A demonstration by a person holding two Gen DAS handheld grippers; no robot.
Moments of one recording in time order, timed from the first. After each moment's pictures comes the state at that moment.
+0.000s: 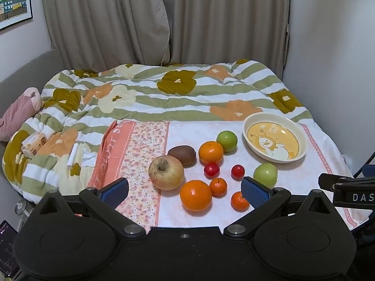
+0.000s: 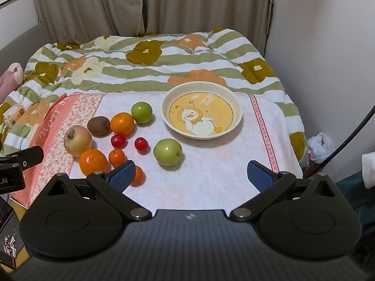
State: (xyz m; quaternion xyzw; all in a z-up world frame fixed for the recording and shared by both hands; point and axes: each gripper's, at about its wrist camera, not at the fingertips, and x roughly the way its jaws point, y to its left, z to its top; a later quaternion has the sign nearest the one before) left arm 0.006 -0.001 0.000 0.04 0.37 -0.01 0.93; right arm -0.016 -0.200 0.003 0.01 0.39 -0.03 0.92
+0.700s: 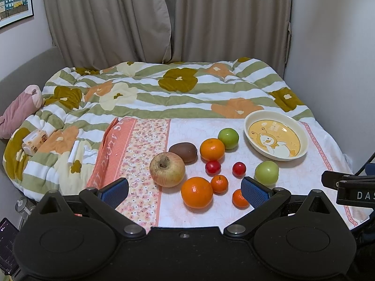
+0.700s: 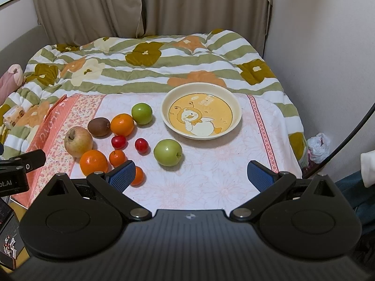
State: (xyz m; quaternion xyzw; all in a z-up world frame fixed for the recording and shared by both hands) left arm 0.000 0.004 -0.005 0.03 0.37 -0.01 0.93; right arm -0.018 -0.199 0.005 0.01 0.39 -0.03 0.92
